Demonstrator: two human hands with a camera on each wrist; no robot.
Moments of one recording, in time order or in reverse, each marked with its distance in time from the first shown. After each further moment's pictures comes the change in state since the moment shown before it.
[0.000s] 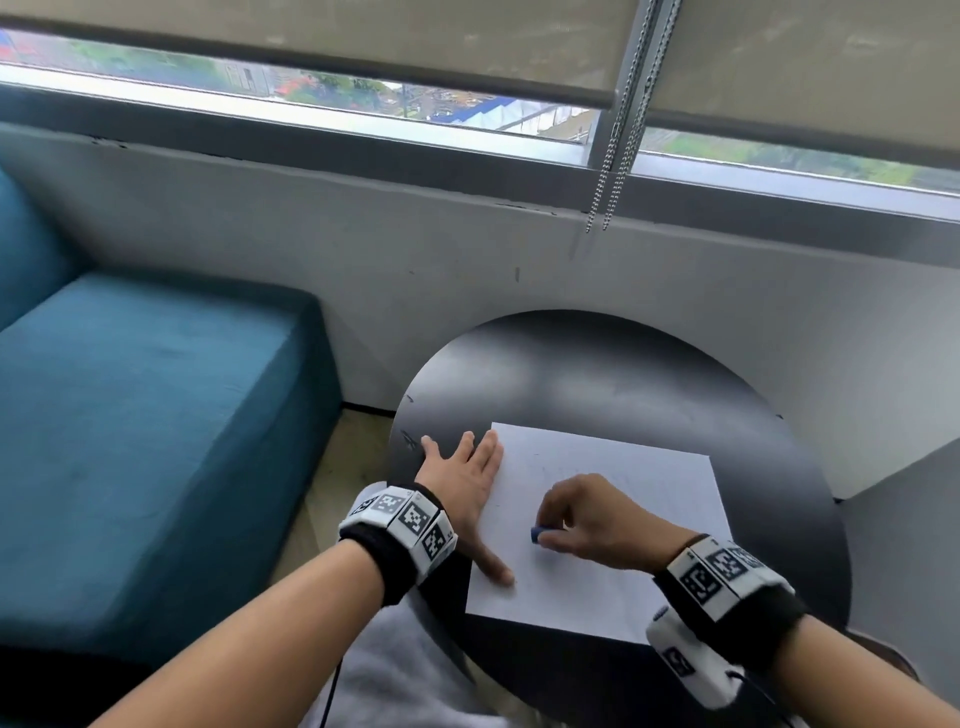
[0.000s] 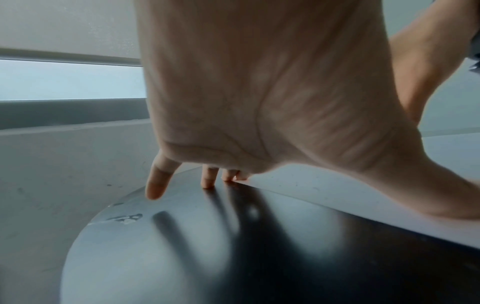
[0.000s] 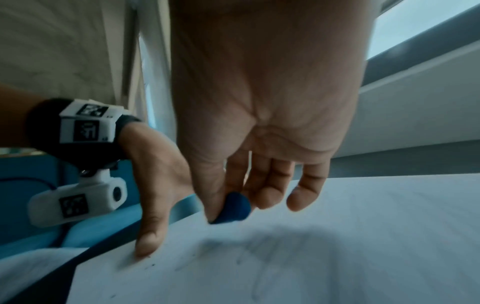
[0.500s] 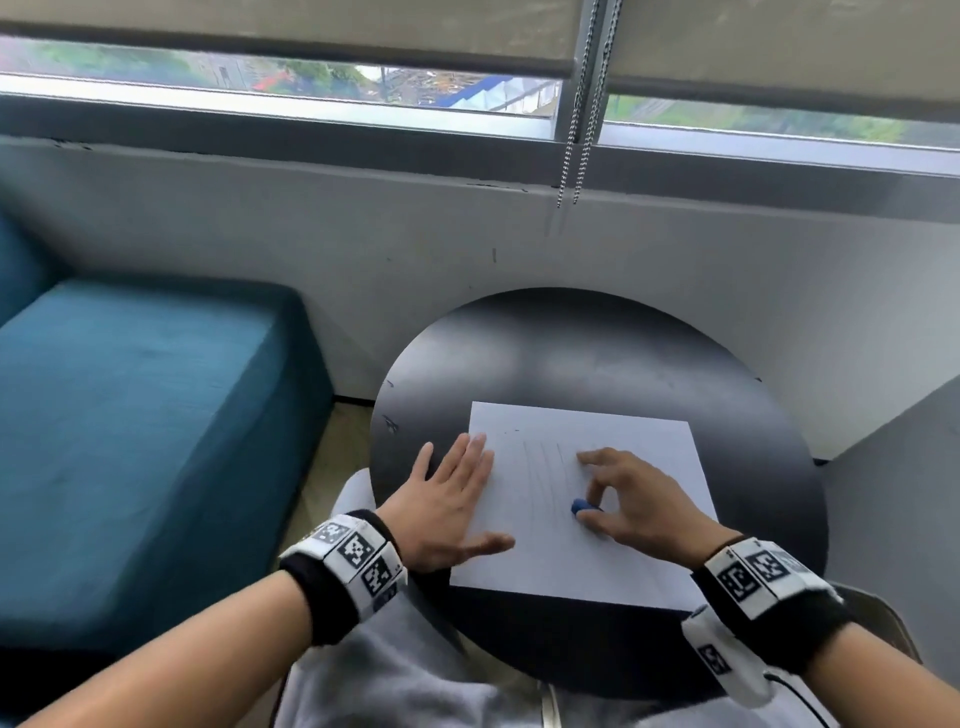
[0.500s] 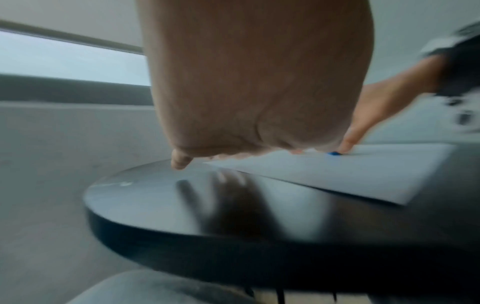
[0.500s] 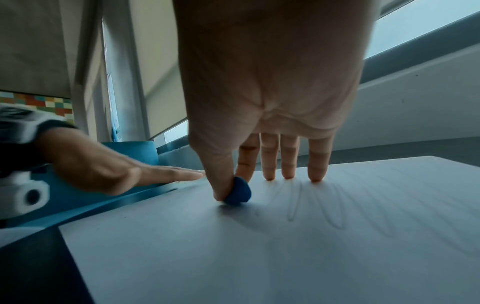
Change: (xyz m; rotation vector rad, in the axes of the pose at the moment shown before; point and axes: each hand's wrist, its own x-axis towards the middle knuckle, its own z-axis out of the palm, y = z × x) left_hand -0.026 0.012 0.024 -0.101 0.056 0.154; right_hand -0.048 0.037 -0.003 -0.153 0.165 0.183
